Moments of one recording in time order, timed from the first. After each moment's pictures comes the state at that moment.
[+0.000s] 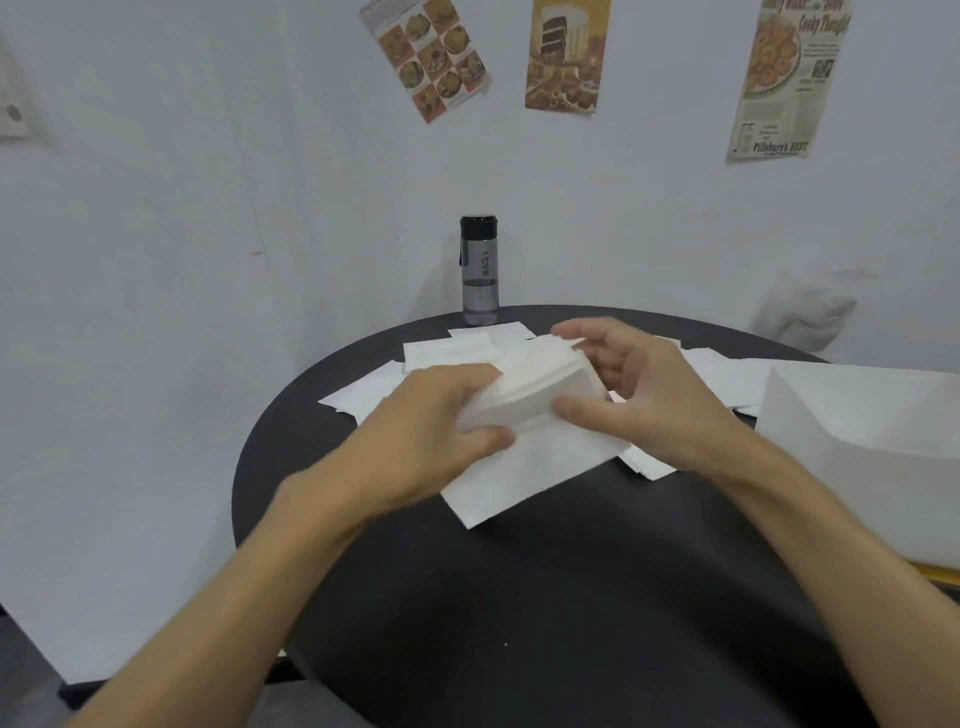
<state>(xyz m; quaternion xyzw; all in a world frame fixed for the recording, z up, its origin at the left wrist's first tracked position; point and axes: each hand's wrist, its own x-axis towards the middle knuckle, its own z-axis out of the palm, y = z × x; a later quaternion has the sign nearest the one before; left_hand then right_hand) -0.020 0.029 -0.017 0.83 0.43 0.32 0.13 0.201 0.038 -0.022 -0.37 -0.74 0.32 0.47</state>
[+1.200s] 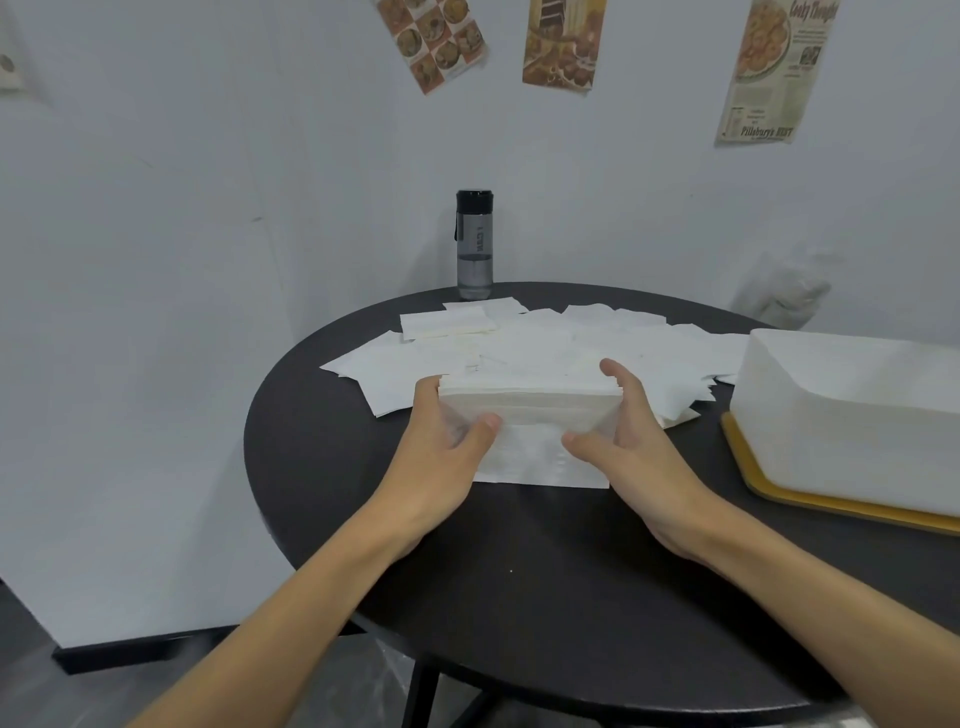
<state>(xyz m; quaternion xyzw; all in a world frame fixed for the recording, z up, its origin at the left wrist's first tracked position) -0.014 0.006 -0.087 0.63 0.47 0.49 0.38 0.182 -0.006 -0.083 -0.50 -0.61 0.38 0.48</state>
